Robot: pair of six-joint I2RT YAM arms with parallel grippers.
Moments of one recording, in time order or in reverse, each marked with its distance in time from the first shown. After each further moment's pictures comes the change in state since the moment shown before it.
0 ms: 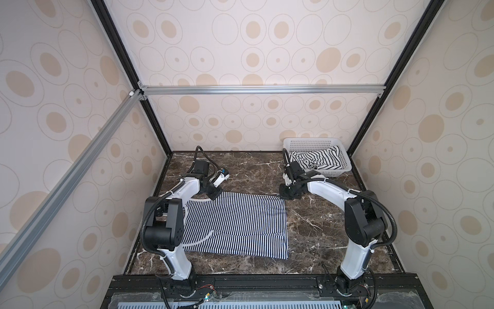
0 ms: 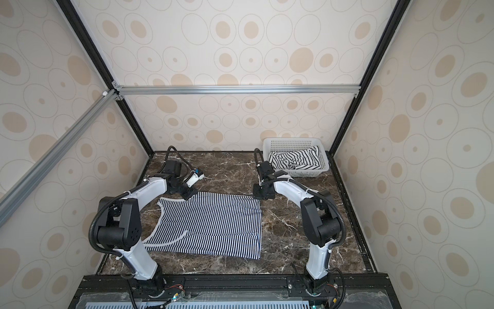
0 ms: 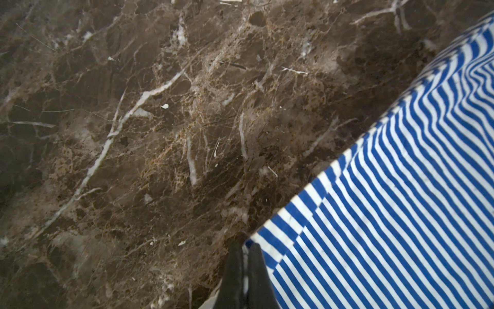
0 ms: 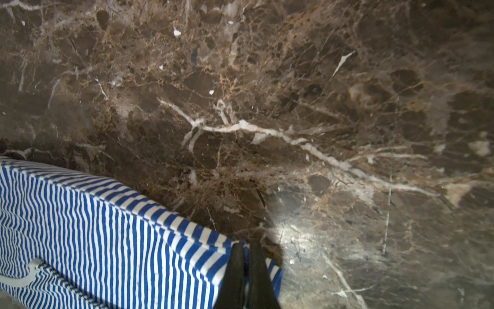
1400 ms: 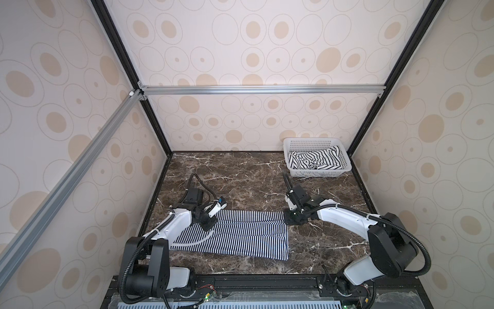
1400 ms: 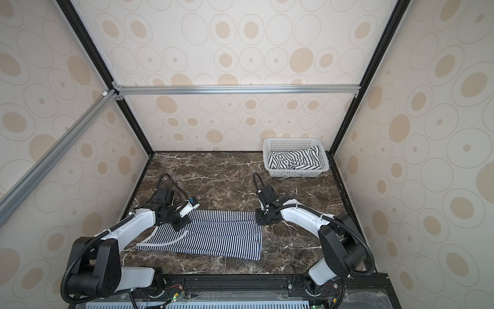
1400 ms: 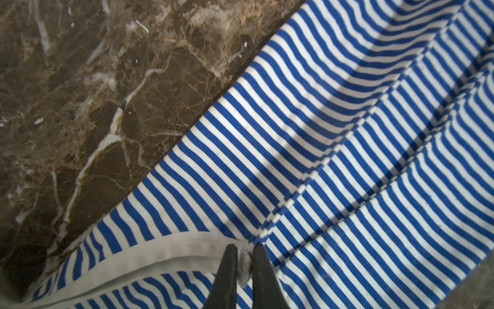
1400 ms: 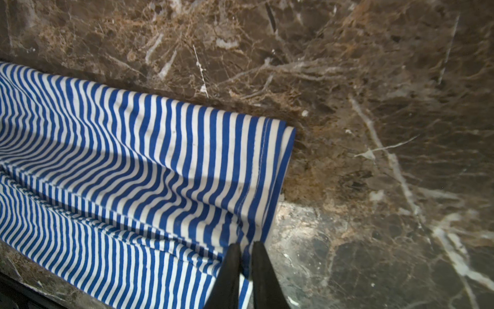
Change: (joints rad) left arm 0.000 -0.398 -0.502 -0.014 0.000 0.094; right arm 0.139 -0.308 -0.427 0.068 0.024 0.041
